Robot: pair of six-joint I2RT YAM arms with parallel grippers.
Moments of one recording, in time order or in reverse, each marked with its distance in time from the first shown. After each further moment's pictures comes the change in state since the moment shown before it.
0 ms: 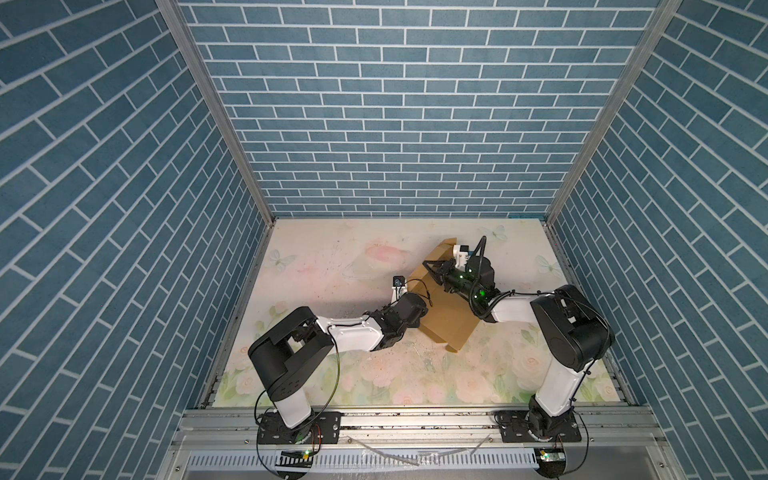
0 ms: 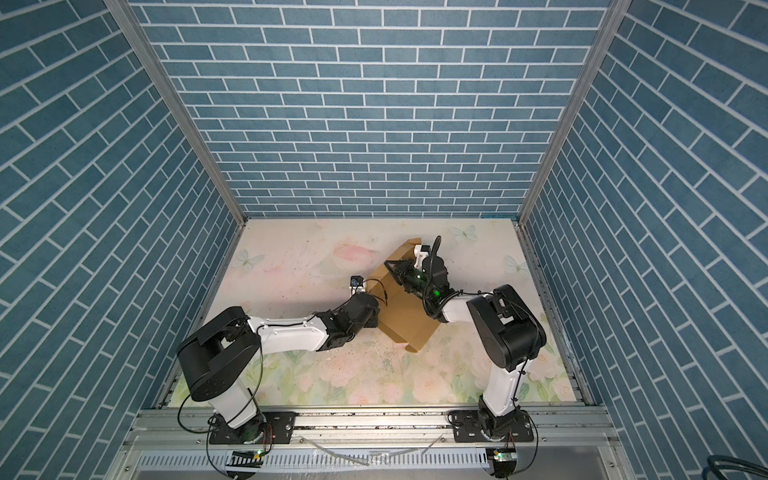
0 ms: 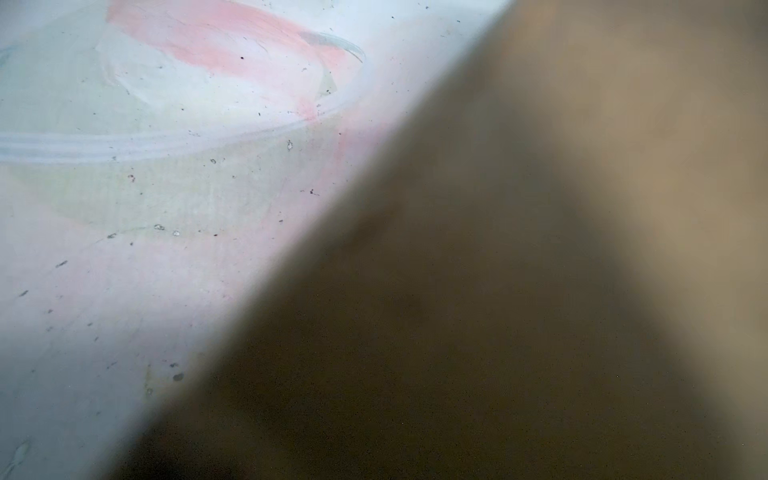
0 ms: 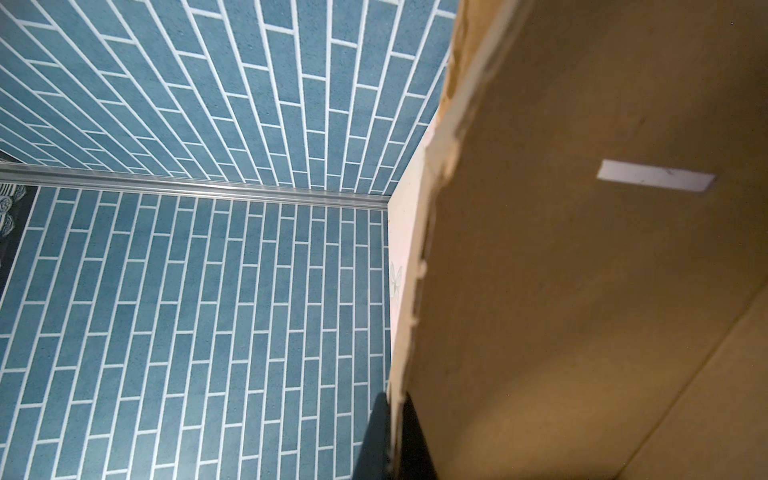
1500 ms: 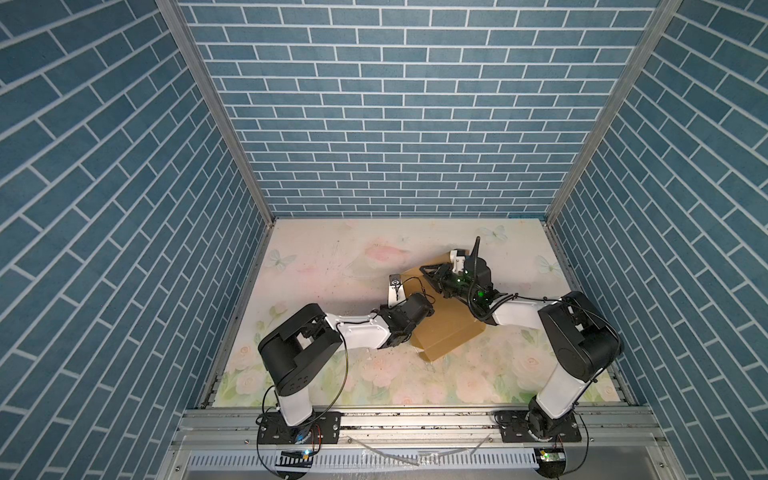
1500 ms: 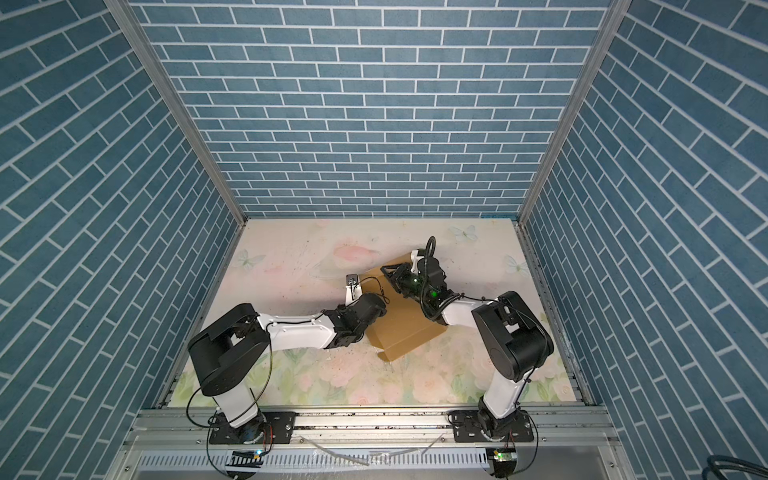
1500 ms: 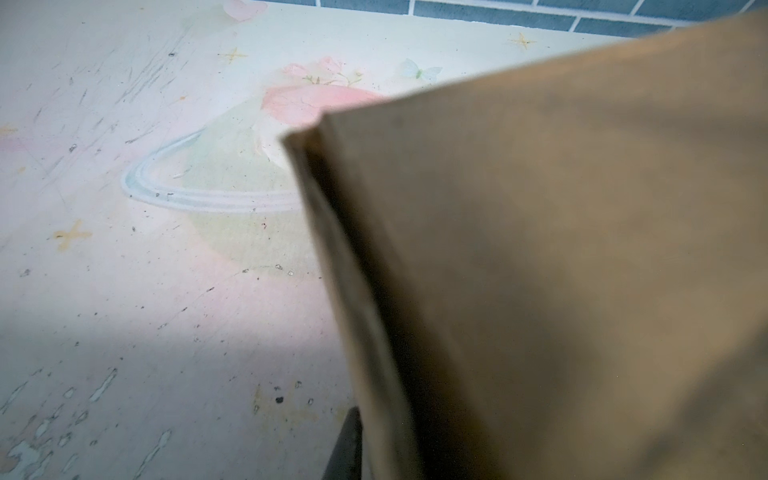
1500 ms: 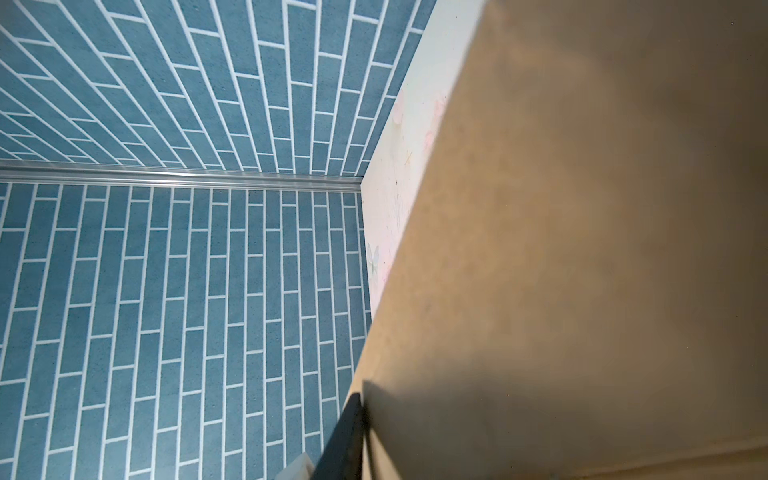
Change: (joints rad) left arm -0.023 0.053 0.061 -0.093 -0.275 -0.044; right arm 0.045 -0.087 -0.011 -0.189 0.035 -0.009
